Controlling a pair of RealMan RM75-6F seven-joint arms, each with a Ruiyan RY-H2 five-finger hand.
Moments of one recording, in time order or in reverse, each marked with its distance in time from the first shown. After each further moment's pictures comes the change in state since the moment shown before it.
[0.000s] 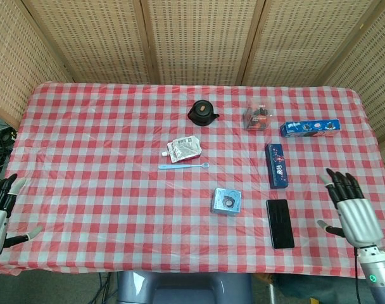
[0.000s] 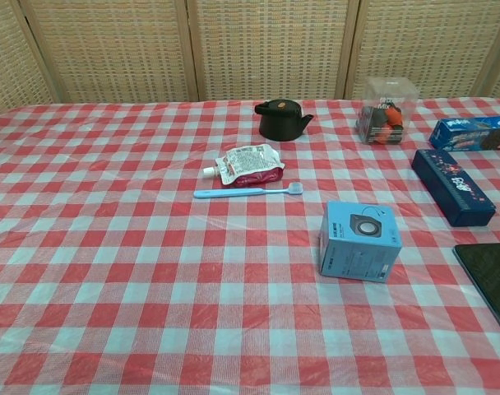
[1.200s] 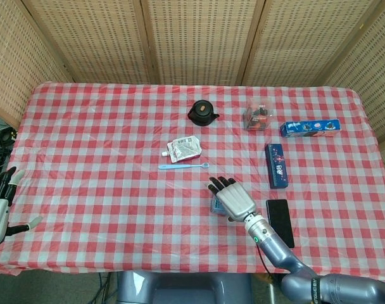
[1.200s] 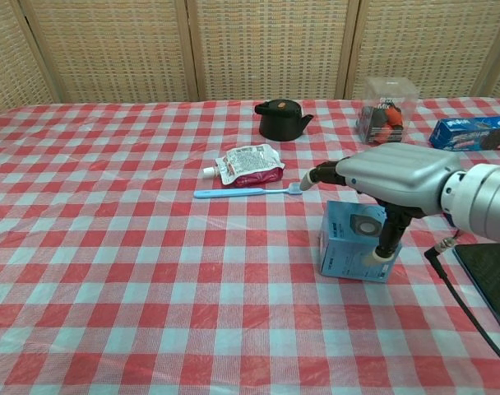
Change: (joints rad) left arm -0.051 -0.009 -0.048 0.007 -0.136 -0.097 0.022; right arm 0.470 -0.454 0.105 -0.057 0.483 -0.471 -0.699
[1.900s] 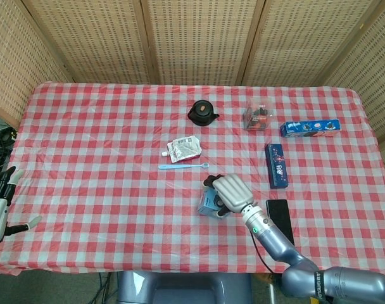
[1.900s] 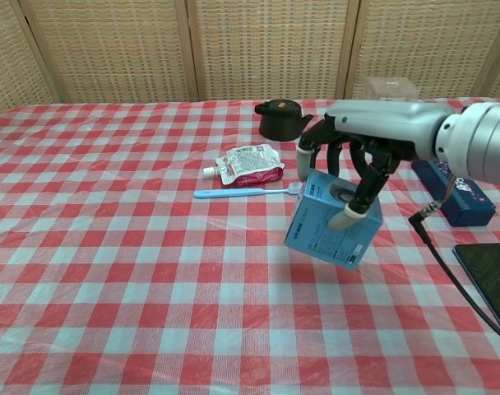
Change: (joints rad) left arm -0.004 0.012 0.005 -0.004 0.002 0.000 -0.021; right arm 0.056 0.116 0.099 -0.123 0.085 -0.077 0.297
